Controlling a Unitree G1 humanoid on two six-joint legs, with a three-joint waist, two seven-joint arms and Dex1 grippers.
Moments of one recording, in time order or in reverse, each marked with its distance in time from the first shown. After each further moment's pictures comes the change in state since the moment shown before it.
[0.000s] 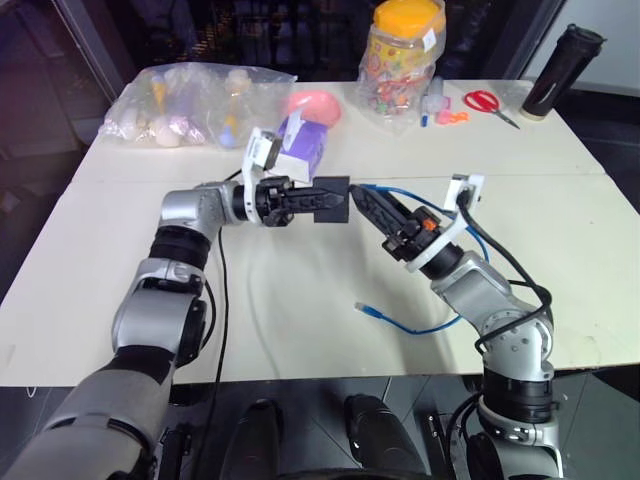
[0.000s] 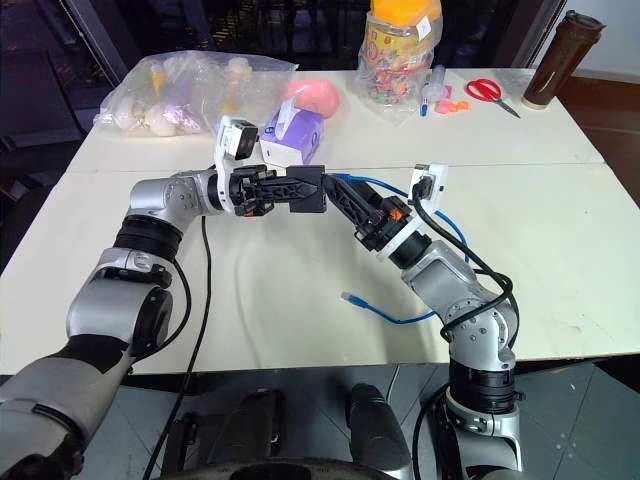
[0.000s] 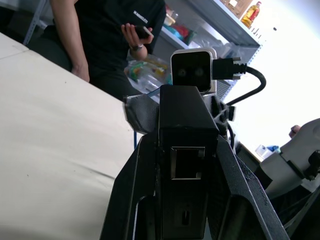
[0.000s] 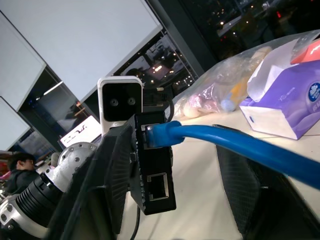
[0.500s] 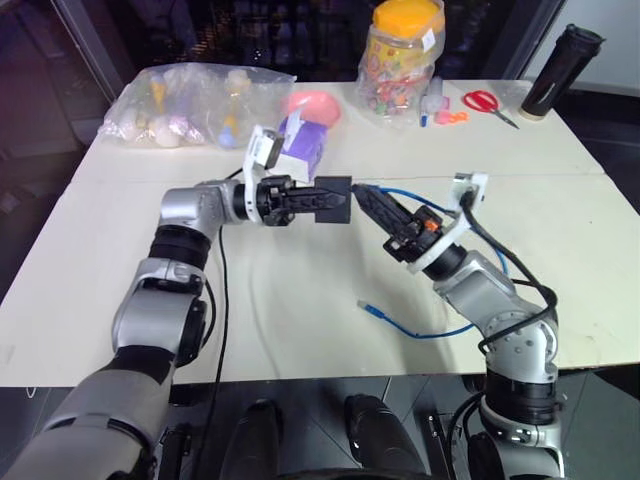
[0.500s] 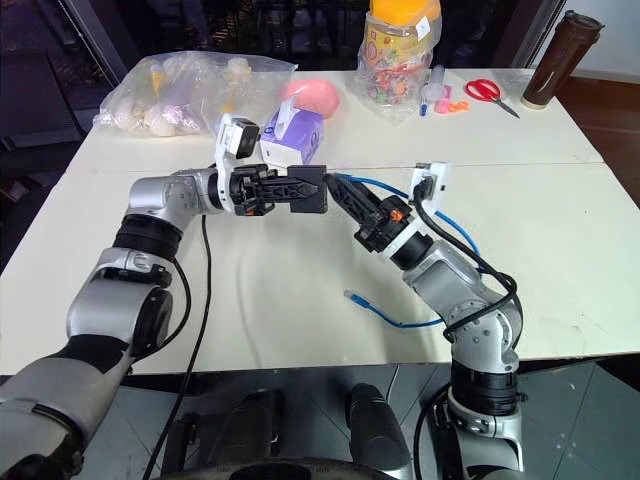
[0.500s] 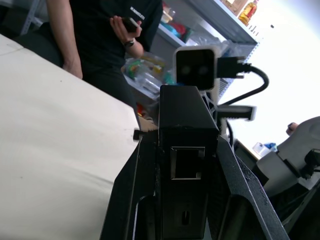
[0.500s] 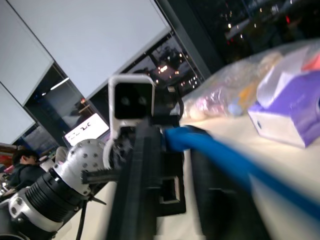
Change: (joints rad) left arm 0.001 0.003 0.000 -0.028 -0.002 0.023 0.000; right arm 0.000 -0.003 -0.004 -0.010 -0.009 0.013 0.003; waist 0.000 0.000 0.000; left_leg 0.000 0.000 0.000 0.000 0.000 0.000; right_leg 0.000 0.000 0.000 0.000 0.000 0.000
